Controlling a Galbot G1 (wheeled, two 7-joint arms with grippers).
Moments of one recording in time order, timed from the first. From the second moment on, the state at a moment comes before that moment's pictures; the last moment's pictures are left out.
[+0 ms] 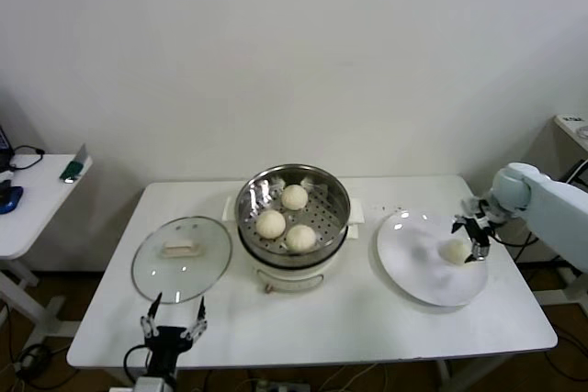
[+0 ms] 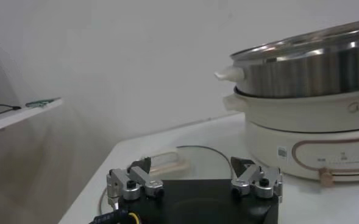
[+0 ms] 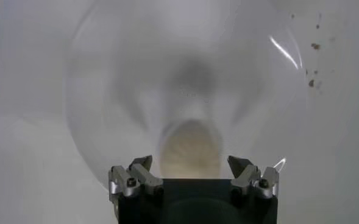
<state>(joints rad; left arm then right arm) 1.71 -1.47 -0.58 -1.95 0.11 -0.04 -0.07 0.12 0.72 -1.00 0.86 -0.05 0.06 -1.07</state>
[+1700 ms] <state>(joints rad) 1.76 -1.50 -0.55 -1.98 0.13 -0.05 -0.07 0.57 0.94 -1.43 0.84 0.52 -0.06 -1.09</state>
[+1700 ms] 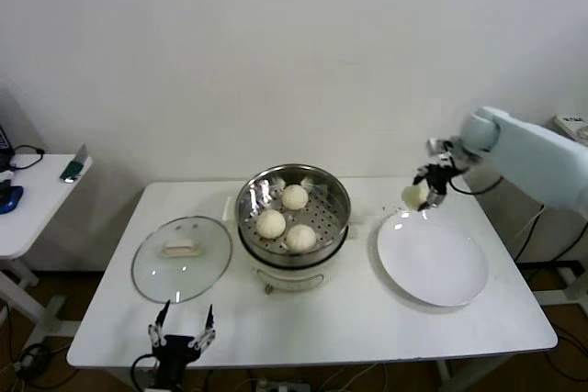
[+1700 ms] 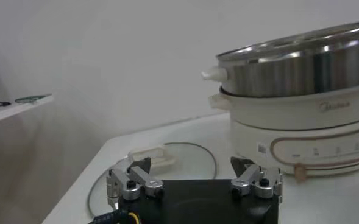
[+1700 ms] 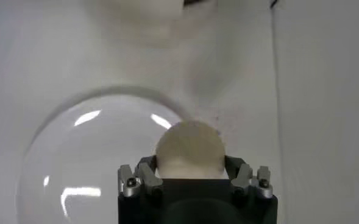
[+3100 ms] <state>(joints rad) 1.77 -1.45 -0.57 -1.98 0.07 -0.08 -0.06 0.67 1.38 -1.84 0.87 0.97 -0.19 -1.00</state>
